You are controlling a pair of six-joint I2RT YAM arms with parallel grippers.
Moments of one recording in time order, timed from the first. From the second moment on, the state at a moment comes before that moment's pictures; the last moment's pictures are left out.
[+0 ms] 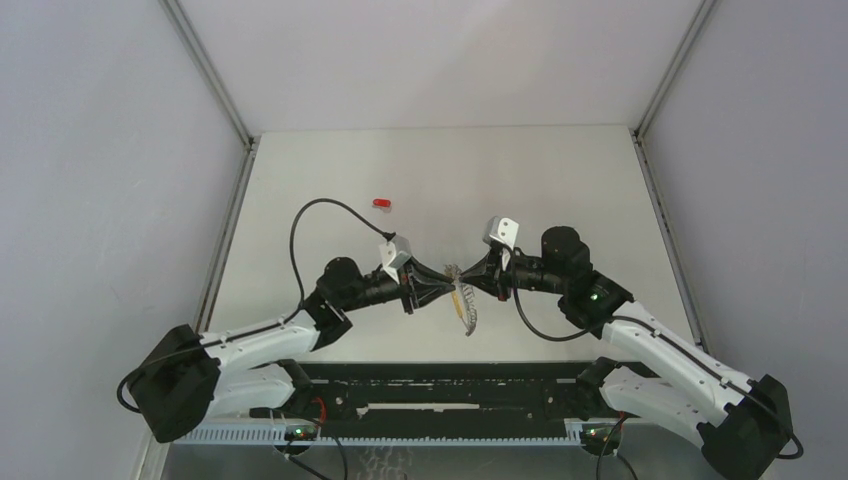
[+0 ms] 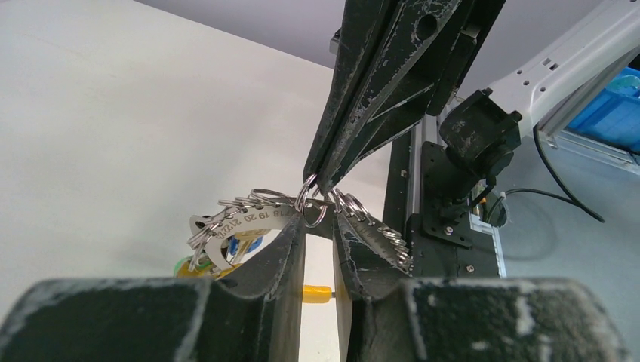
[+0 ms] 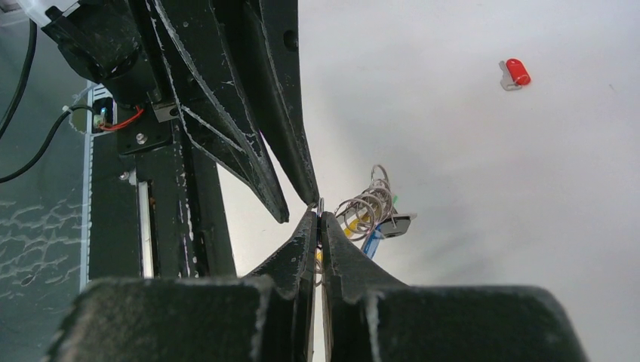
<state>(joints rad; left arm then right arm) -0.81 1.12 0.41 0.78 0.52 -0.29 0.67 0.90 0.66 -0.06 -0.60 -0.09</state>
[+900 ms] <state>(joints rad) -0.82 1.18 0.44 0.75 0.46 -0.30 0.67 0.97 0.66 -0.05 -0.53 -0.09</state>
